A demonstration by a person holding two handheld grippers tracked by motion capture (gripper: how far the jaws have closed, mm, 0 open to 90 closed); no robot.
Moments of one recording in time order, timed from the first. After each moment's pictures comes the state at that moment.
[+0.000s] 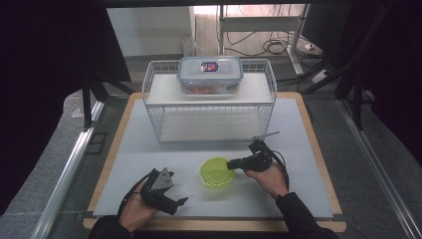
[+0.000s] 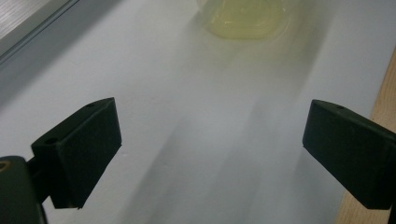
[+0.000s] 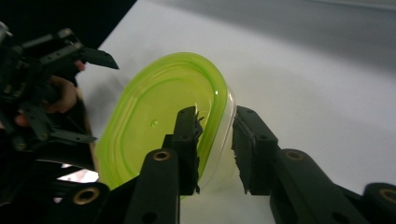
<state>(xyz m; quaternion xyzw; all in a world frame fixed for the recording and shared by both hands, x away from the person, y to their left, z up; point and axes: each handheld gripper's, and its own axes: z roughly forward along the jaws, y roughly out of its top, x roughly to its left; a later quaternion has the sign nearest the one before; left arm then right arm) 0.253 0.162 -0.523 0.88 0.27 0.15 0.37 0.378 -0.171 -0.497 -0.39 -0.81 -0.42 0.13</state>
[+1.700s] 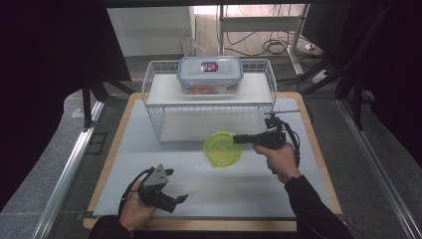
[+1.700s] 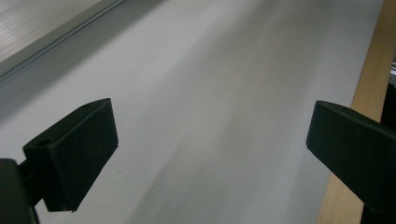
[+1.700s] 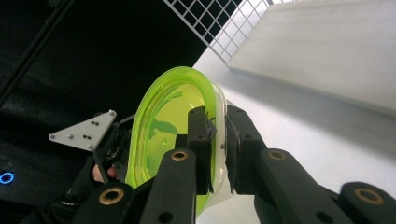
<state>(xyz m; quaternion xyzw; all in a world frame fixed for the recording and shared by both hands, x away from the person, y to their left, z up) 0.254 0.170 -0.515 0.85 0.28 0.13 0.43 0.394 -0.191 -0.412 -0.40 -0.74 -0.51 0.17</state>
